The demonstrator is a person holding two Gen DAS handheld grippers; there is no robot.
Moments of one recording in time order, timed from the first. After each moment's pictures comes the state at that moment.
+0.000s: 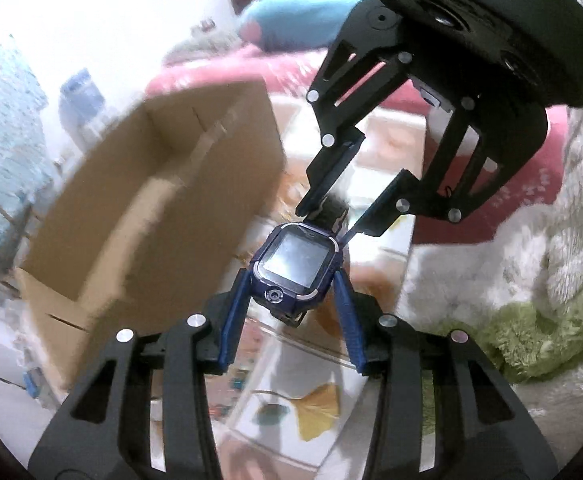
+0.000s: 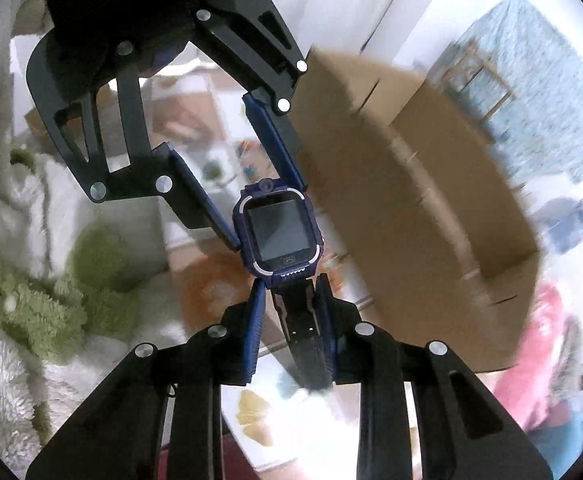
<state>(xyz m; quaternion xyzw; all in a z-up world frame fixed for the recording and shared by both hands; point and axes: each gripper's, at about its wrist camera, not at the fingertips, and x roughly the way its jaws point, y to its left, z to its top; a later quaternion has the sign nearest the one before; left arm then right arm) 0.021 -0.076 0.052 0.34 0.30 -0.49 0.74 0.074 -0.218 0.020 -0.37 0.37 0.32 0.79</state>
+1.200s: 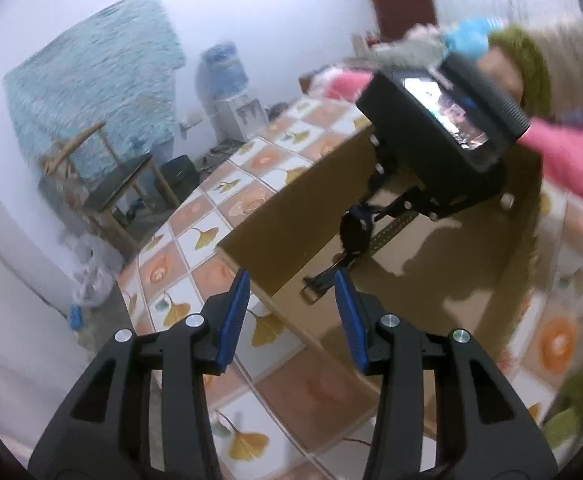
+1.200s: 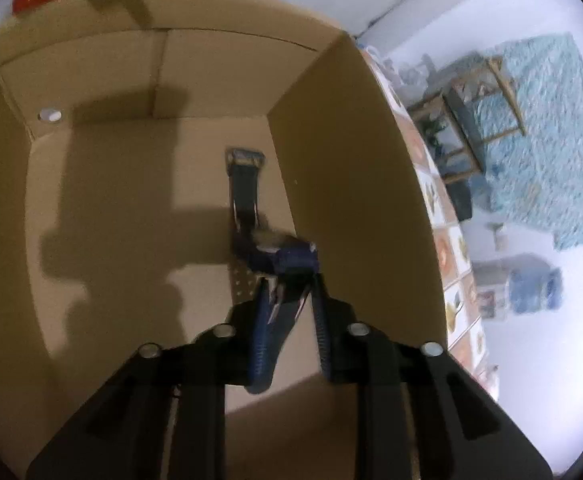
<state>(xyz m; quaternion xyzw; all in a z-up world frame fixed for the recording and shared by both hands) 0.169 0.008 0.098 0.25 0.29 -0.31 0.87 0.261 -0.183 0.000 -0.50 0.39 0.30 0.71</state>
